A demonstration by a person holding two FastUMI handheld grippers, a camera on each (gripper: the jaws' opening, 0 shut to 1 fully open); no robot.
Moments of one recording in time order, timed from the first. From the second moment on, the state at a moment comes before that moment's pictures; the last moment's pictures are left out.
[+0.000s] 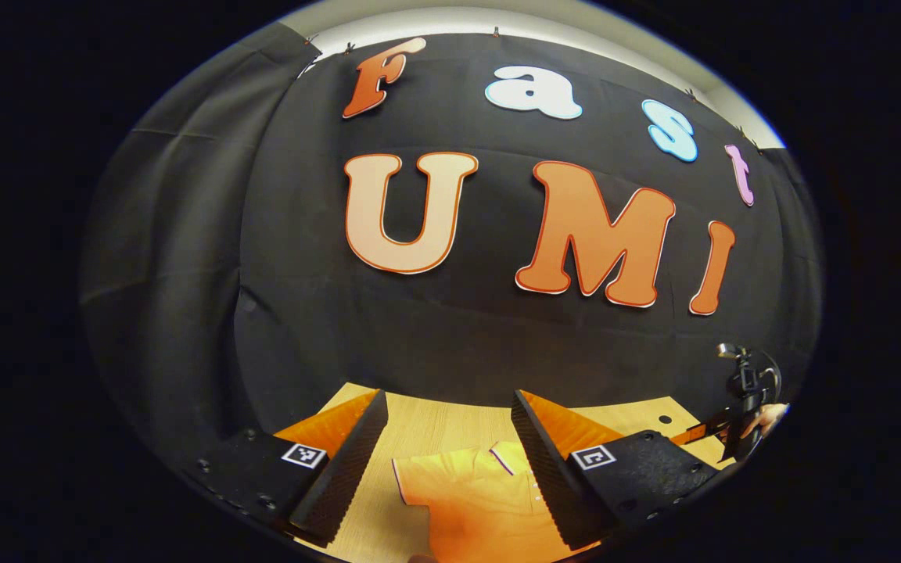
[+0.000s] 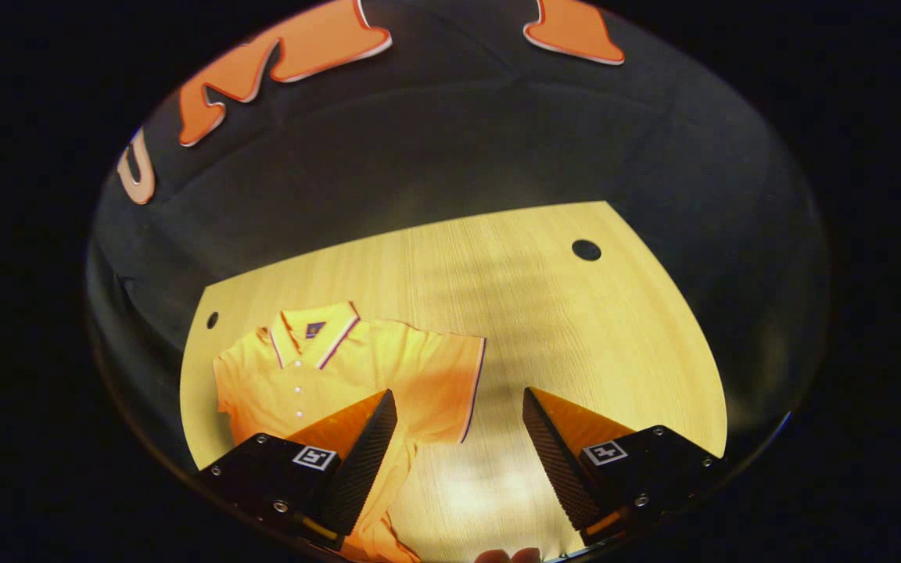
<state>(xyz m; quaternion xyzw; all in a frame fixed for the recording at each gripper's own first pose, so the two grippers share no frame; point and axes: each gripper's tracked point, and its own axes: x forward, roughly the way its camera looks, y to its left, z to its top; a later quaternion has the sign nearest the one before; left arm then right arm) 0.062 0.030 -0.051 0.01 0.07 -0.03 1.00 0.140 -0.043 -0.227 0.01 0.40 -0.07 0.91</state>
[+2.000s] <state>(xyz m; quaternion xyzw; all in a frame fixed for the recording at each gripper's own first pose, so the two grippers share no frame) 0.053 0.117 -0.109 -0.03 0.15 0.02 0.99 0.184 -0.002 -0.314 0.07 0.53 -0.10 0.84</state>
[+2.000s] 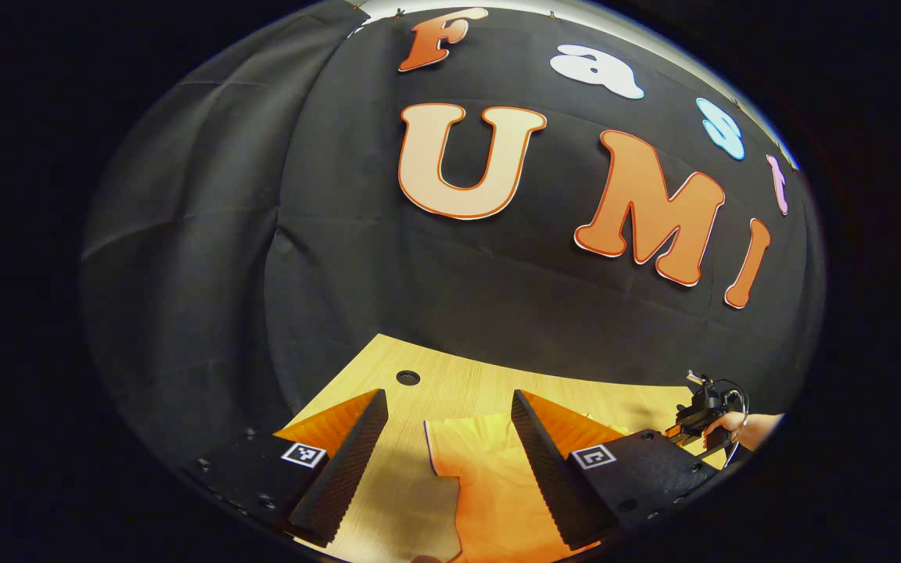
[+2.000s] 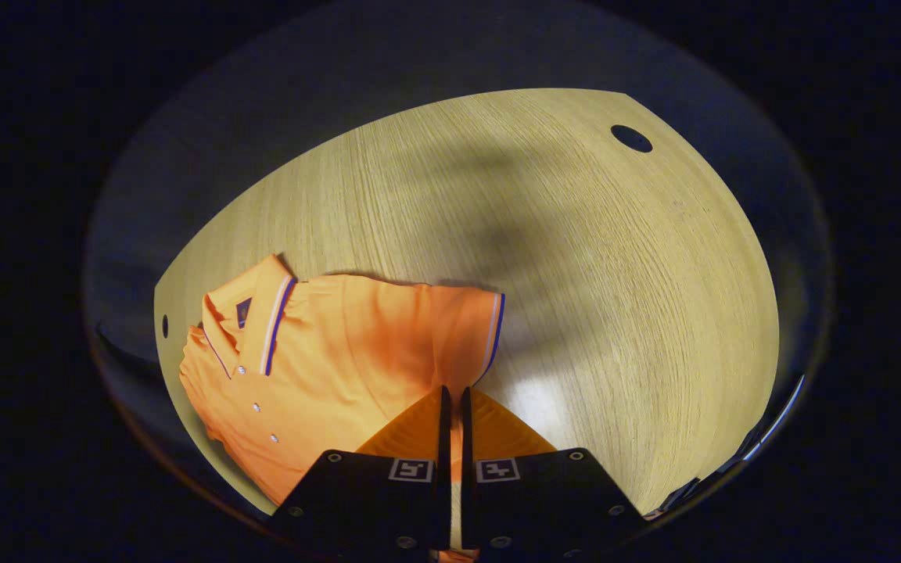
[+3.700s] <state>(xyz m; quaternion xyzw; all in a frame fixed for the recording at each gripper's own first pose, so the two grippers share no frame) 0.020 0.237 -0.132 -0.05 0.17 0.05 0.98 0.167 0.279 -0.294 0.03 0.51 0.09 0.86</state>
